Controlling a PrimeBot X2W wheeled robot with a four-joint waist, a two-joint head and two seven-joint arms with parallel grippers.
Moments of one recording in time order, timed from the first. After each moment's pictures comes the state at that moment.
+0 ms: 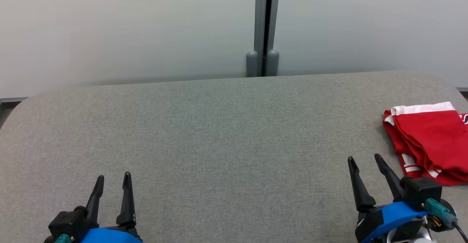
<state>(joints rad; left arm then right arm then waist) 0.01 0.17 -0.11 0.30 -0.40 -0.08 -0.26 -0.05 -0.06 -0.01 0.17 0.13 0.13 -0.08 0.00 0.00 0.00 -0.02</state>
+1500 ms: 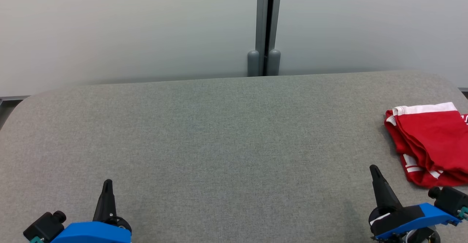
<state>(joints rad) 0.00 0.12 -0.03 0.31 -0.89 -0.10 -0.11 -0.04 -0.05 -0.05 0.24 0.73 0.13 0.00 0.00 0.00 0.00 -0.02</state>
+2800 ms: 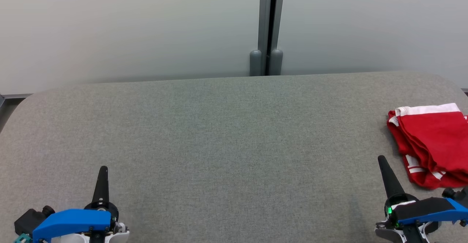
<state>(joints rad) -0.05 0.08 0.05 0.28 -1.27 -0.11 0.01 -0.07 -0.05 -0.08 0.24 1.19 0.13 0.06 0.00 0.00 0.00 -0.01</state>
